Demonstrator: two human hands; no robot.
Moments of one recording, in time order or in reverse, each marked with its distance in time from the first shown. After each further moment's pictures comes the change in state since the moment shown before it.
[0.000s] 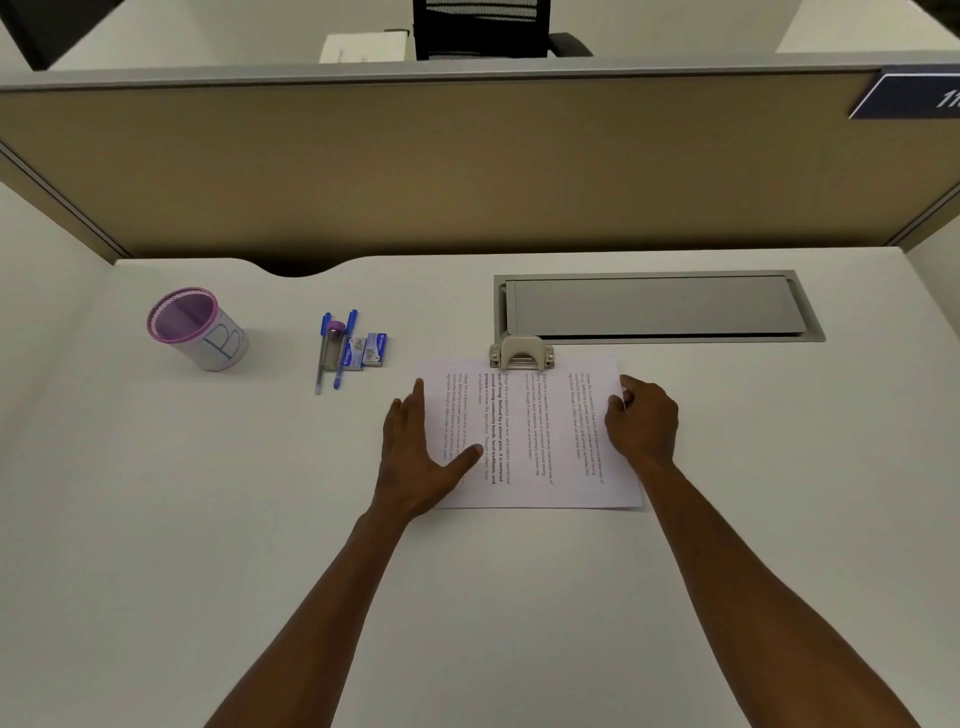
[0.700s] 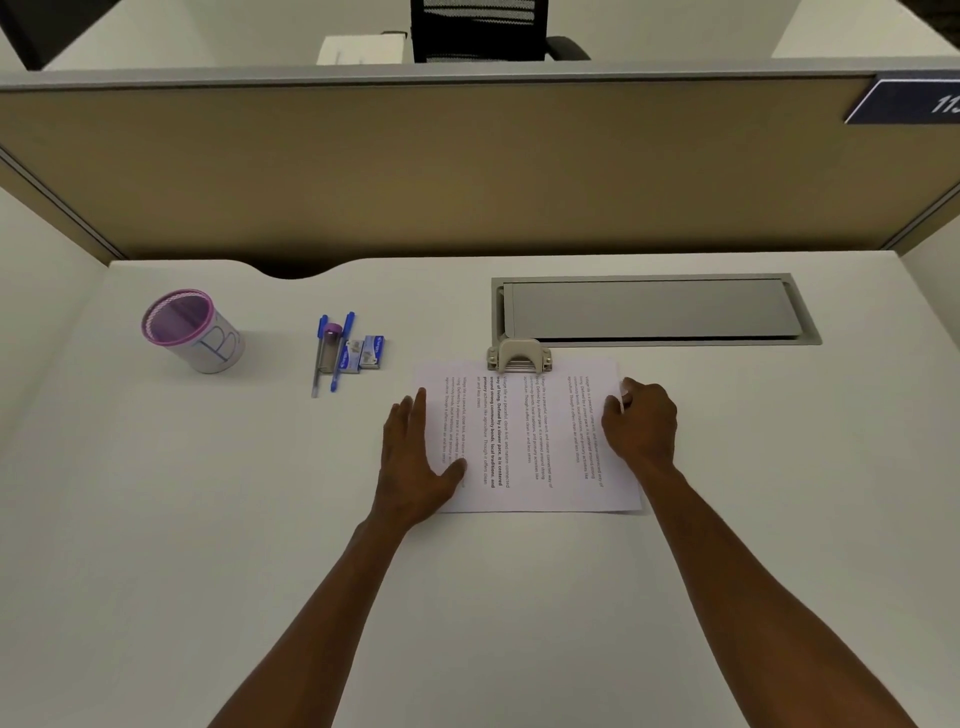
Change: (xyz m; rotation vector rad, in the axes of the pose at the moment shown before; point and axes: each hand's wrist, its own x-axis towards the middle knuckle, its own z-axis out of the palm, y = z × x) left_hand -0.002 -0.008 0.005 0.071 0.006 0.035; right_hand 0.001 0.002 0.000 -0.015 -0.013 0.037
